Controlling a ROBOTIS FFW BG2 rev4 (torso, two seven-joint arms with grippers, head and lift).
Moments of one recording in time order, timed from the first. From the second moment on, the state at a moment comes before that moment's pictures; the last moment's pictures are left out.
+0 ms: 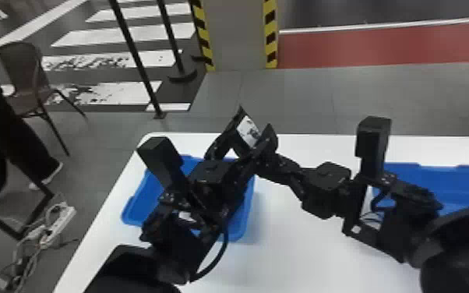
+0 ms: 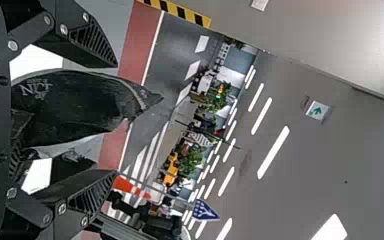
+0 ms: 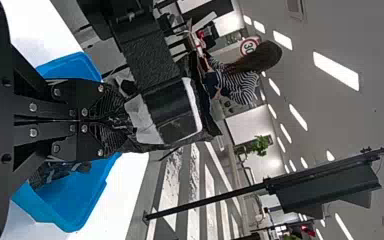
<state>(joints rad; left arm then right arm) 0.29 0.04 -0.07 -2.15 0.40 0.33 -0.16 -0.05 -0.17 0.39 -1.89 -0.44 0.53 0.49</state>
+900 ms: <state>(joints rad) 0.31 0.03 -0.05 -2.15 0.41 0.16 -0.10 -0.05 -0.17 0.37 -1.81 -0.47 0.48 0.50</state>
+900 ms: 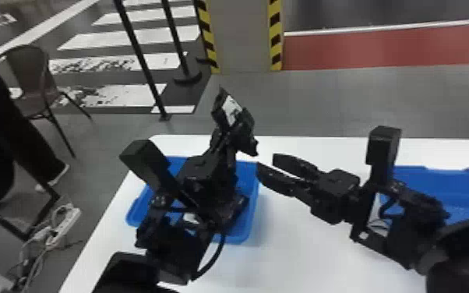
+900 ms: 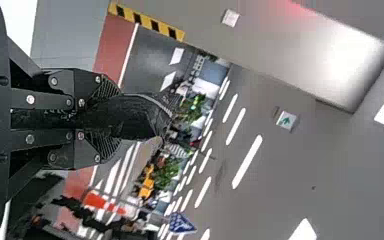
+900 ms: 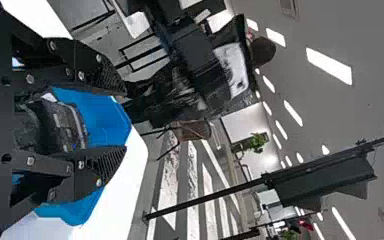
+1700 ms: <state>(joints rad) 0.29 0.00 0.05 -1.86 0.02 0.04 0.05 0.12 -0.15 0.16 -1.92 -0.44 0.47 0.50</state>
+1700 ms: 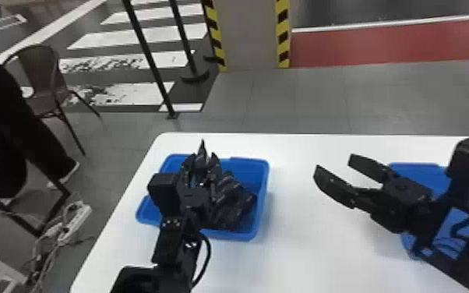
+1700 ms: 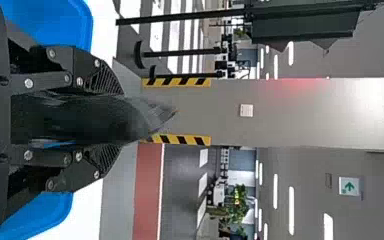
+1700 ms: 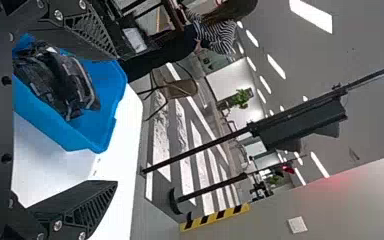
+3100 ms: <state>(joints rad) 0.74 0.00 0.01 -2.22 0.00 -0.25 0.02 0.67 -0.06 -0.11 -2.40 -0.09 0.21 0.22</state>
